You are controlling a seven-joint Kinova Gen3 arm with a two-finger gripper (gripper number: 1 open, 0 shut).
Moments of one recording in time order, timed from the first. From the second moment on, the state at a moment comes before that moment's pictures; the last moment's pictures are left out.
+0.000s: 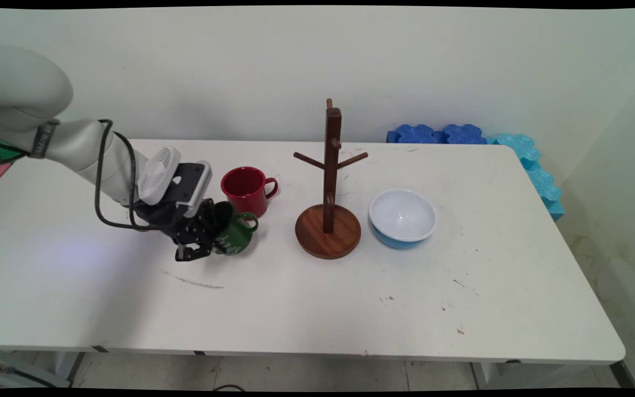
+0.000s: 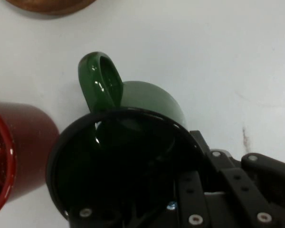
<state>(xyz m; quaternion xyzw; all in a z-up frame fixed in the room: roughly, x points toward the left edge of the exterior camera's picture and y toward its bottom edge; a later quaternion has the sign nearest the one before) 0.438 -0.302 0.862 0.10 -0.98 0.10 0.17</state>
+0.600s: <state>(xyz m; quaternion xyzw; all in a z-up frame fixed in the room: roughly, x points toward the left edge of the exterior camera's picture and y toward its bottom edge) 0.436 -0.312 0.849 0.09 -0.98 0.11 0.14</state>
